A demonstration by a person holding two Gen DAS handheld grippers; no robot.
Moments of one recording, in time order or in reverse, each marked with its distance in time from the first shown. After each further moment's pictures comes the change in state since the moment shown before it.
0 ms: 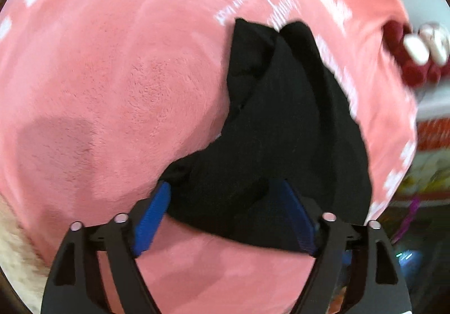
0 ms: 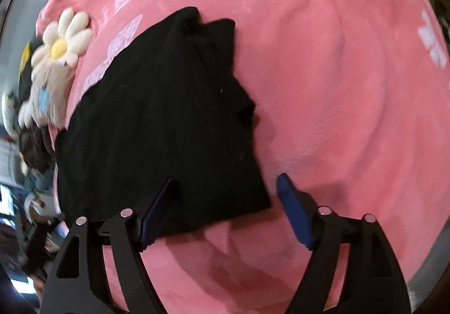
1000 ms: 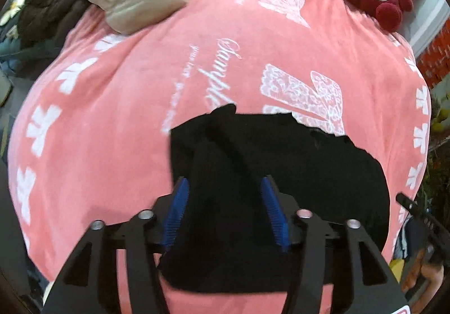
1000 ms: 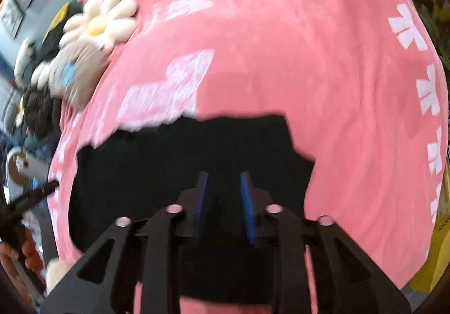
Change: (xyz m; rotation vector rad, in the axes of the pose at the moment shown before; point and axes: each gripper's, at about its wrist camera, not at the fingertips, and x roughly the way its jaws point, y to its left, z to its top) left arm -0.028 -0.127 0.050 0.459 -0.114 0.232; right arm -0.038 0.103 0.055 -0.315 -0.122 -0.039
